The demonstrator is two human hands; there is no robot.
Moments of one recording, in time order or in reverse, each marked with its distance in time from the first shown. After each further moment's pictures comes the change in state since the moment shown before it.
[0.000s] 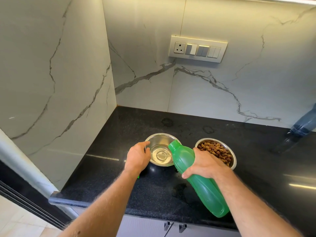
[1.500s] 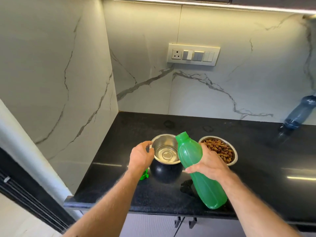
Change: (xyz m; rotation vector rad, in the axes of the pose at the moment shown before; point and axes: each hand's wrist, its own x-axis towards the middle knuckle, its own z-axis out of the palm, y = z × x) left_hand -0.011 -0.003 -0.030 -0.111 -0.018 0.065; right_hand -0.030 -0.012 0.024 0.272 0.252 0.022
